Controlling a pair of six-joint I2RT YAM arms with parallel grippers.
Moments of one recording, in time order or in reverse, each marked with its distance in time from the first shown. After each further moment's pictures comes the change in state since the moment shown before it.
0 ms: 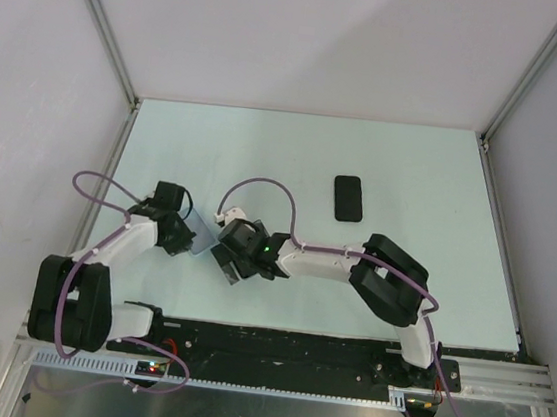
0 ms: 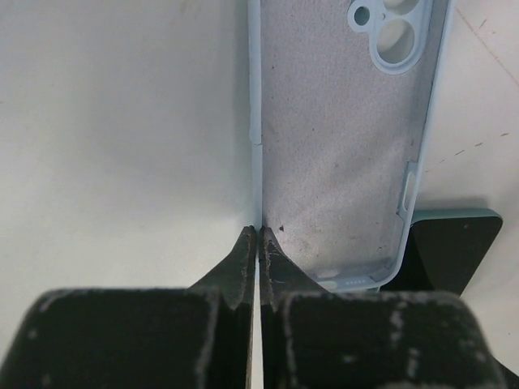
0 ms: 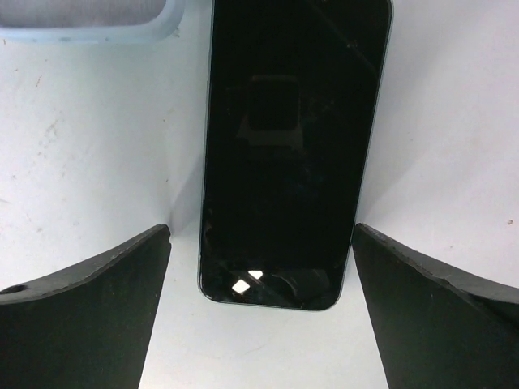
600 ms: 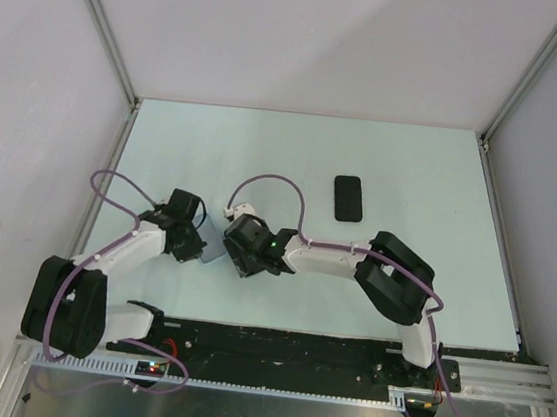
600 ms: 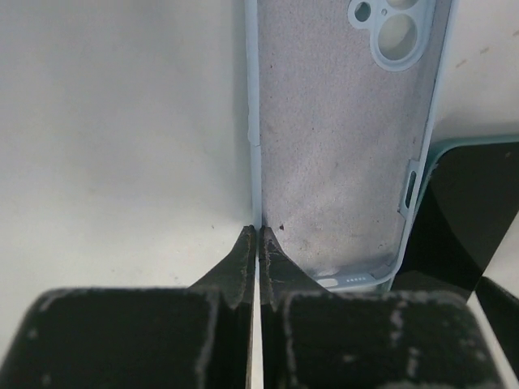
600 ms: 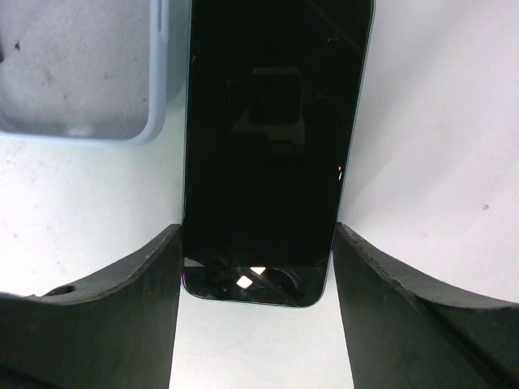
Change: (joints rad) left arm -0.126 -0.036 -0.040 -0.006 -0.006 -0.003; right arm -0.030 -0.003 -0.008 -0.014 0.002 0.034
